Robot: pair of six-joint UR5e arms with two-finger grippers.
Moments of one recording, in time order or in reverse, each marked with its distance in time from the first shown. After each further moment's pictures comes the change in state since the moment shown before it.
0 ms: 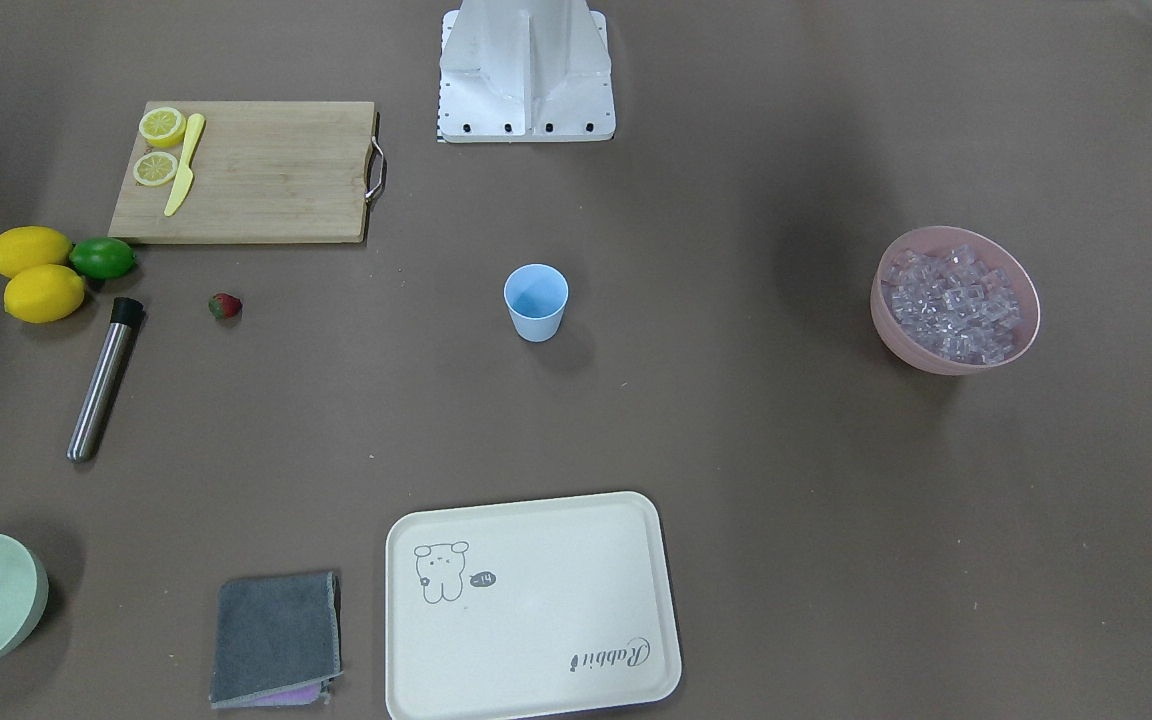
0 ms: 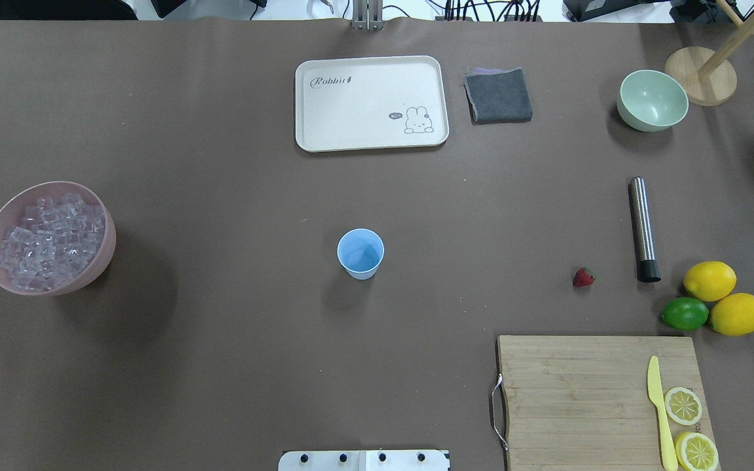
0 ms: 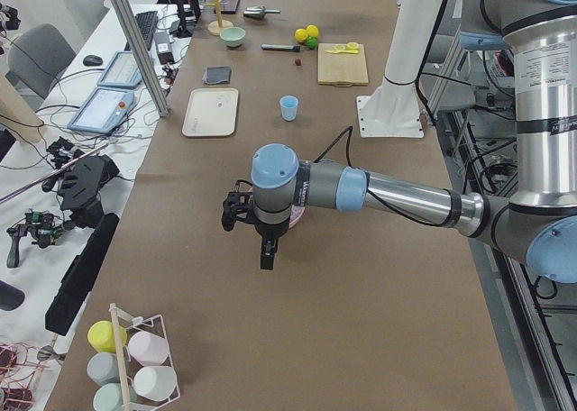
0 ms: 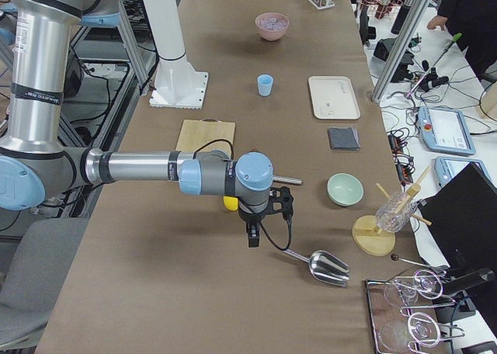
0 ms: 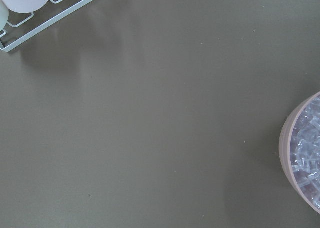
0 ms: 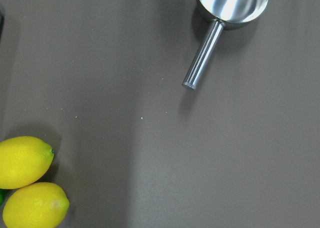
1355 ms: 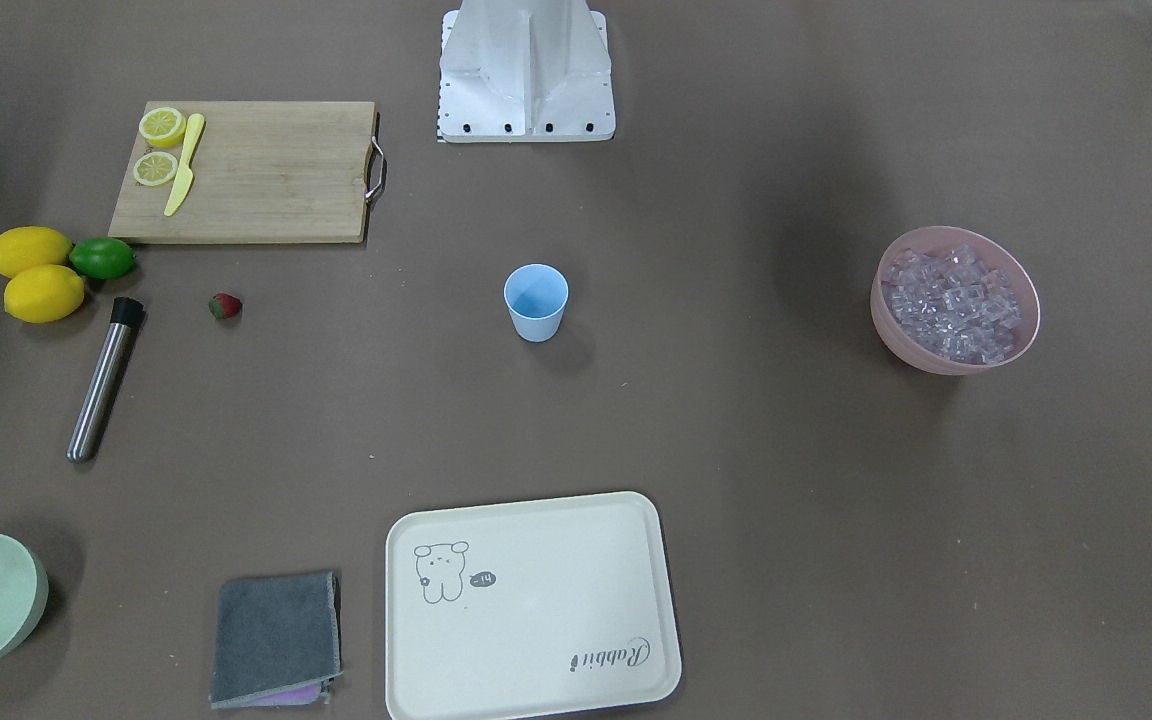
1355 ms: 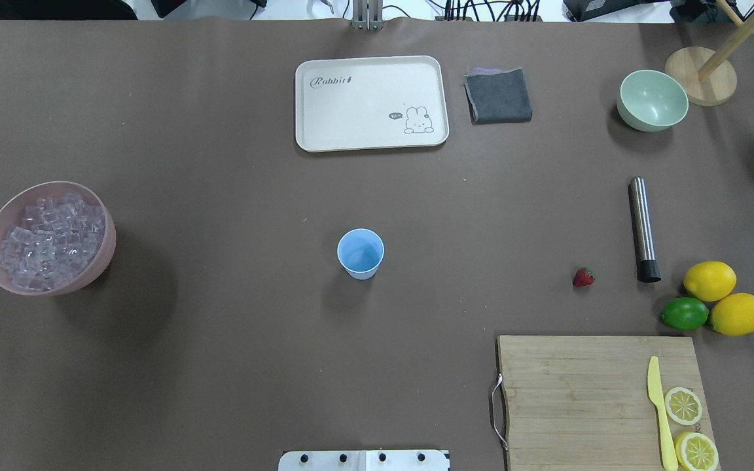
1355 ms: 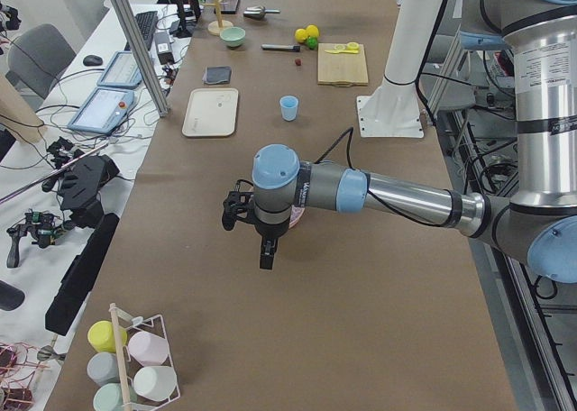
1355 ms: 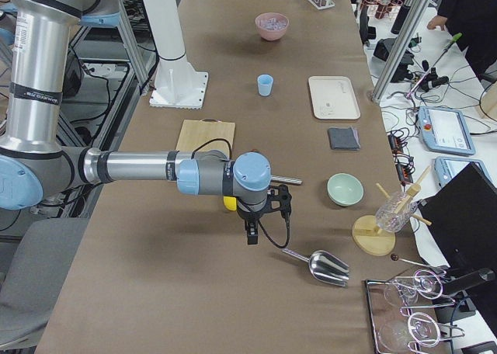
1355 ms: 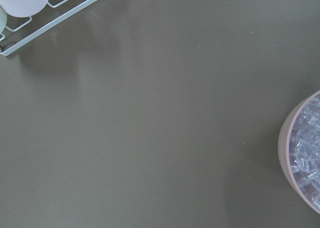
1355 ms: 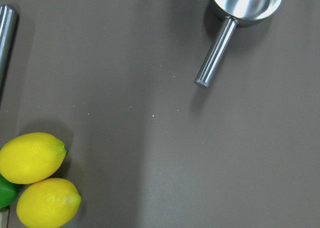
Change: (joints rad) left arm 0.007 0.003 0.002 -0.033 -0.002 -0.034; right arm -0.001 -0.013 0.008 0.006 0.034 -0.005
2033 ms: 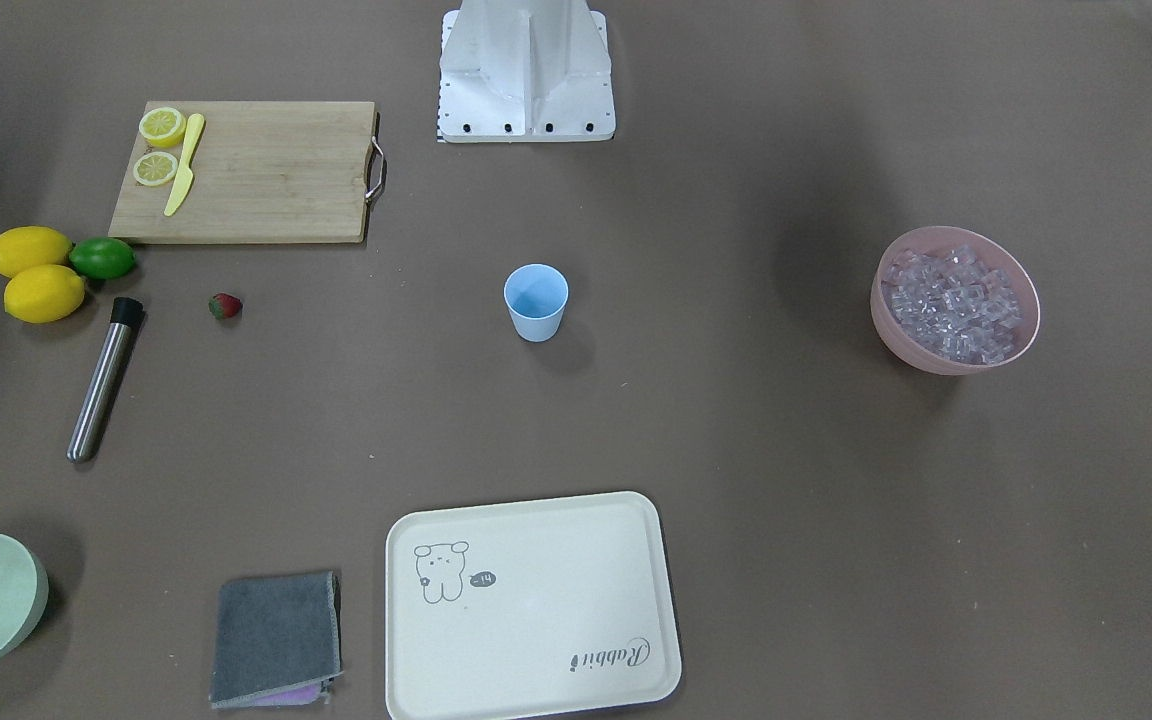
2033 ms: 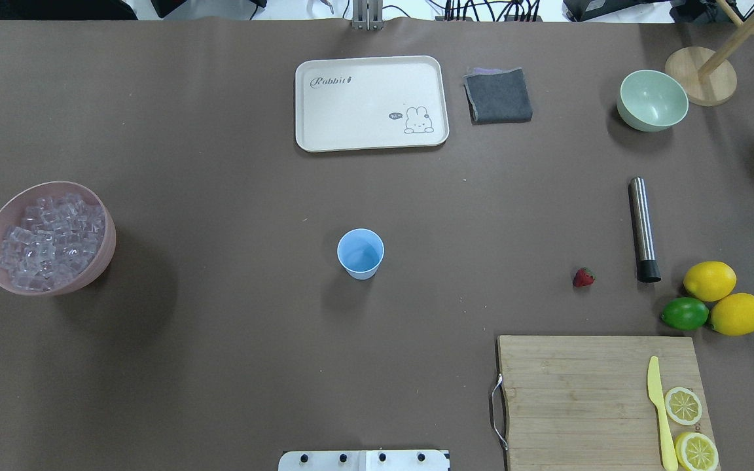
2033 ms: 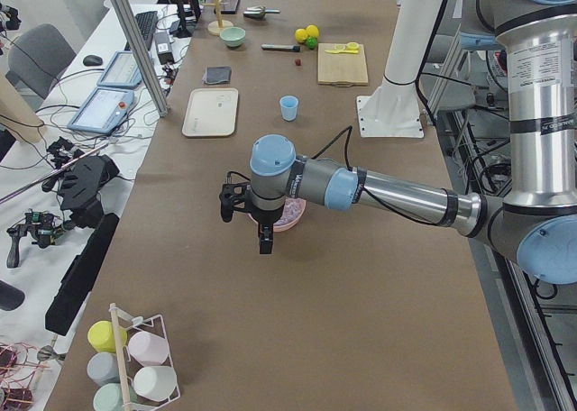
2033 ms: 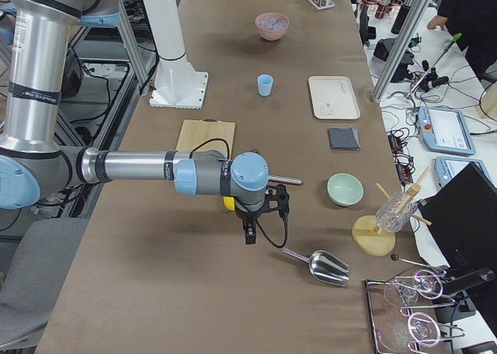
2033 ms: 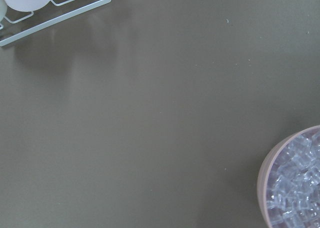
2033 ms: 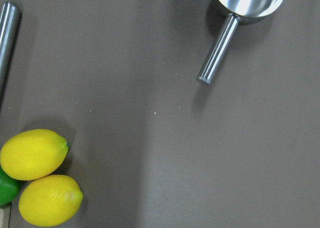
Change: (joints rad) left arm 0.103 -0.008 -0.007 -0.152 -0.006 -0.376; right arm 0.000 -0.010 0.011 0.002 0.002 -0.002
